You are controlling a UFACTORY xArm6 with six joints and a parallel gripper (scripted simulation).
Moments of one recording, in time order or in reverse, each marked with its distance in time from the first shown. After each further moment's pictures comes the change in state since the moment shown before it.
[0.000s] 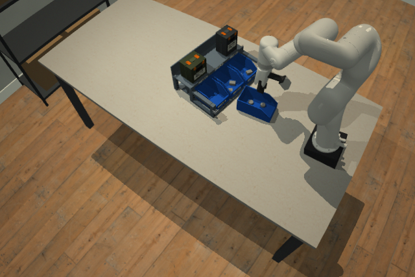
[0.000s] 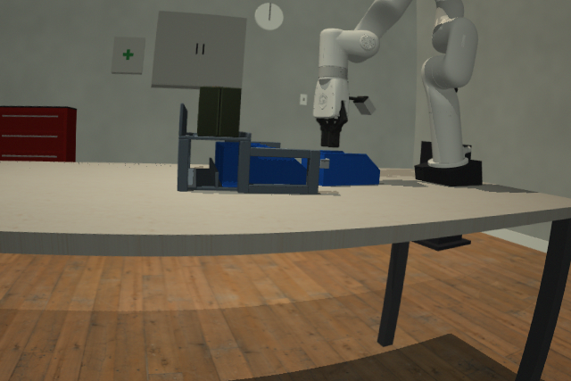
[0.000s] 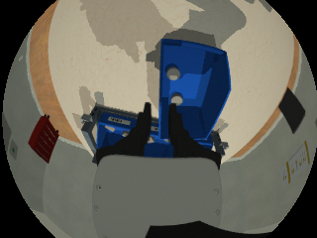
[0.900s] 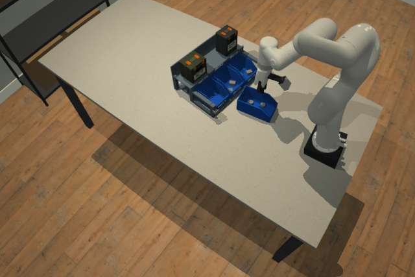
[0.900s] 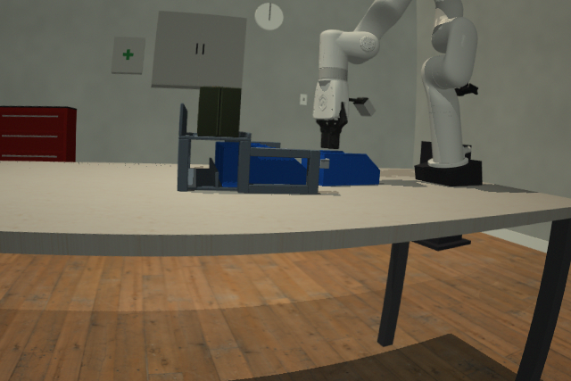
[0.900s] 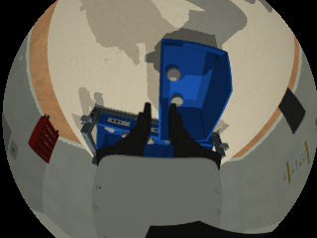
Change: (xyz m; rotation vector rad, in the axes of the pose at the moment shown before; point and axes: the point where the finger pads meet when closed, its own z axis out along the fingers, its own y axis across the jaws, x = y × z) arm 0.000 0.000 0.004 0.000 0.000 0.000
